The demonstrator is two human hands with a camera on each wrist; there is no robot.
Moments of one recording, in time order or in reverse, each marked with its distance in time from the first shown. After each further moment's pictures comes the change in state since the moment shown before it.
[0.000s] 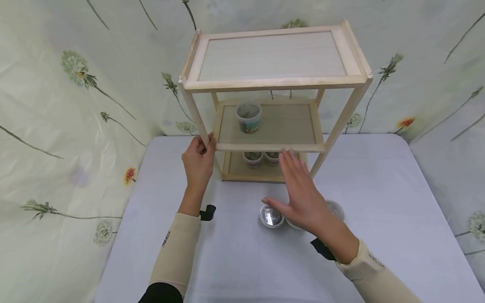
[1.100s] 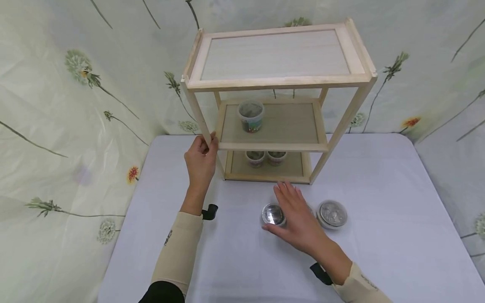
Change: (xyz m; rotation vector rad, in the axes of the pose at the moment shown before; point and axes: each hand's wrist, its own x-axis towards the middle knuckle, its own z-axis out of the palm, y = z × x) left_hand 0.001 0.003 -0.001 0.029 -0.010 0.015; right_hand -0.047 0.016 0.062 0.015 -0.165 0.097
